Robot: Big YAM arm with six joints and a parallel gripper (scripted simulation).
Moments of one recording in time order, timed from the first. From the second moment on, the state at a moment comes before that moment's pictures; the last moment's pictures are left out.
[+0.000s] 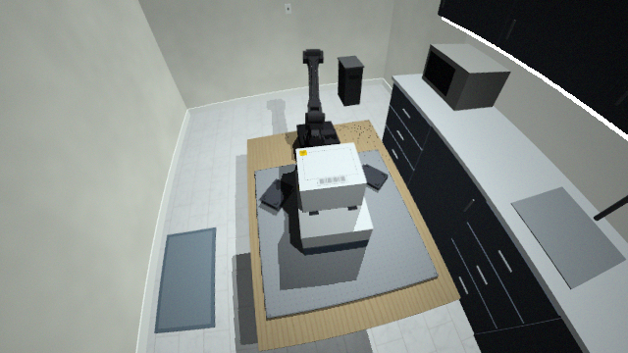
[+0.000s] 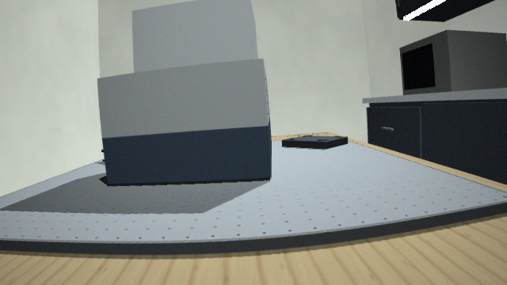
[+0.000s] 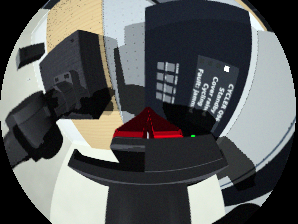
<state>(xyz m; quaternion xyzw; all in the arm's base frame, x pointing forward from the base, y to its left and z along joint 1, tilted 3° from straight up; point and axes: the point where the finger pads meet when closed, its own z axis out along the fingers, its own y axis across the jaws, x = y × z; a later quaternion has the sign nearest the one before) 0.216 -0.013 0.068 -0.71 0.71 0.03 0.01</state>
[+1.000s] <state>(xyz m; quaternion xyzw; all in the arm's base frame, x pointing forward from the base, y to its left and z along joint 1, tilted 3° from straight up) 0.234 -0.012 0.053 -0.71 0.71 0.03 0.01</state>
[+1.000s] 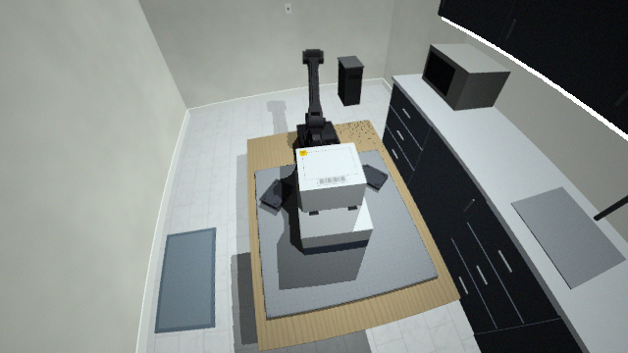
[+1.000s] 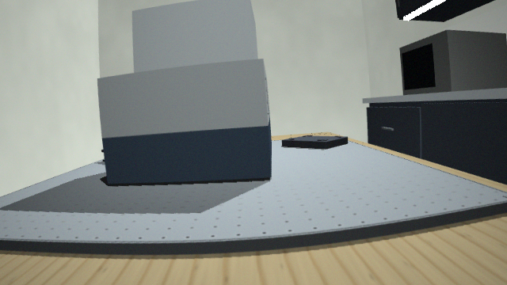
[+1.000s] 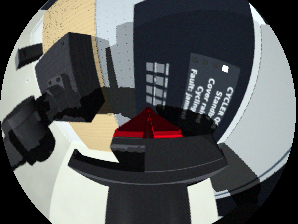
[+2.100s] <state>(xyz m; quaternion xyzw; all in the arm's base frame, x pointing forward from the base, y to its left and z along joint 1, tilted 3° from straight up) 0.249 -0.012 0.035 -0.71 0.71 0.03 0.01</state>
